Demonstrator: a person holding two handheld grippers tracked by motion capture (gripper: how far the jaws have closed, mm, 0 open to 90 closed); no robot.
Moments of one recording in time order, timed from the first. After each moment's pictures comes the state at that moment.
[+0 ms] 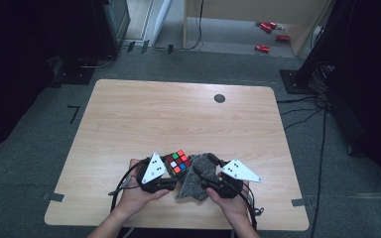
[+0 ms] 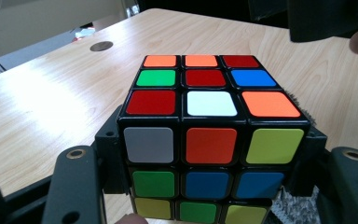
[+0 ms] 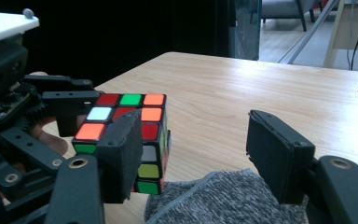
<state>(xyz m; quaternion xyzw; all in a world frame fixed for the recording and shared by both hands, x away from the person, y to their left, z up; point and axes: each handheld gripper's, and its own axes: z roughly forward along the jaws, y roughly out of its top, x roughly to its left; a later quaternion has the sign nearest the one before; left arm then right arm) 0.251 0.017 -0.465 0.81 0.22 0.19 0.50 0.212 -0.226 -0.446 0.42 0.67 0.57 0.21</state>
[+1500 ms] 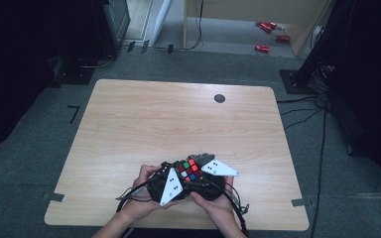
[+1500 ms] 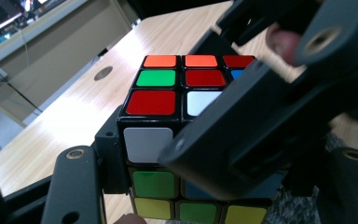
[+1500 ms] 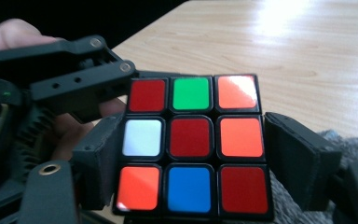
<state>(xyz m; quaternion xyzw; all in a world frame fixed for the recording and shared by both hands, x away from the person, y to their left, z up) 0.223 -0.013 -0.473 0.83 0.10 0.30 0.46 0.219 -0.186 -0.462 0.45 0.71 0.53 0.13</state>
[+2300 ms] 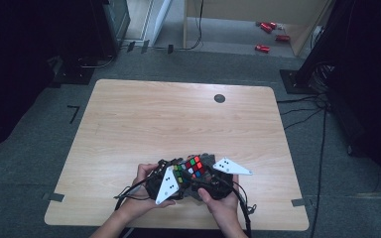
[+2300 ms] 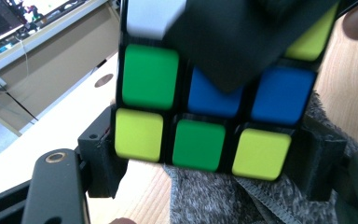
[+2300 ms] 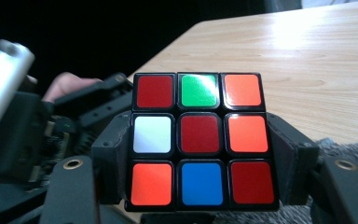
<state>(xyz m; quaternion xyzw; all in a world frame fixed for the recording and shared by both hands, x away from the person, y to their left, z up) 0.233 -0.004 -0.483 0.81 0.10 0.29 0.49 0.218 -0.207 -0.452 0.45 0.67 0.58 0.08</state>
